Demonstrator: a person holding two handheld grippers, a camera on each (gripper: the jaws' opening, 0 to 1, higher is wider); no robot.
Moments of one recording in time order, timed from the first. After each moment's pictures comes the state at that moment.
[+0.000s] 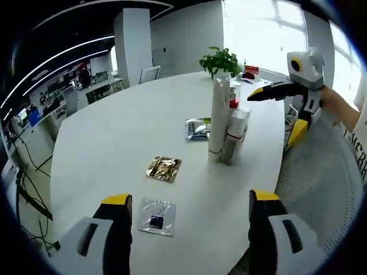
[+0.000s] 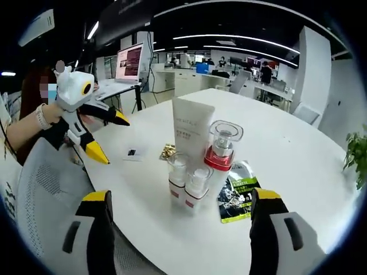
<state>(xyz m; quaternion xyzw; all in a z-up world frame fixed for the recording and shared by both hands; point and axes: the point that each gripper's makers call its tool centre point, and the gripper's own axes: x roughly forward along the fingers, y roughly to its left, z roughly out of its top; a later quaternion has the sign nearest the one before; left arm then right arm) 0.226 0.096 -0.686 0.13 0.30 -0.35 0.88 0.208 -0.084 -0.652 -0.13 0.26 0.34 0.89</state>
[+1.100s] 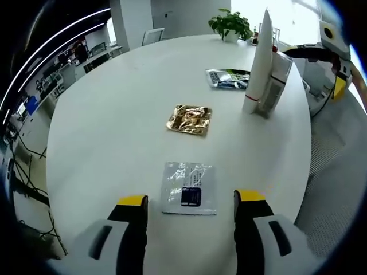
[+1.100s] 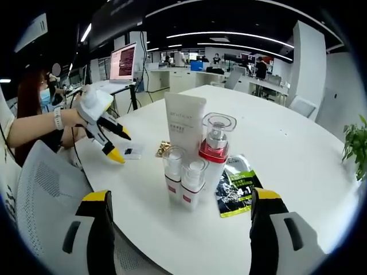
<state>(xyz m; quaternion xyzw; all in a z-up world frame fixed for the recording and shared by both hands) 0.257 0.143 -0.760 0.19 0.40 -0.33 0.83 0.208 -0.091 -0.658 -0.12 0.27 0.33 0.89</state>
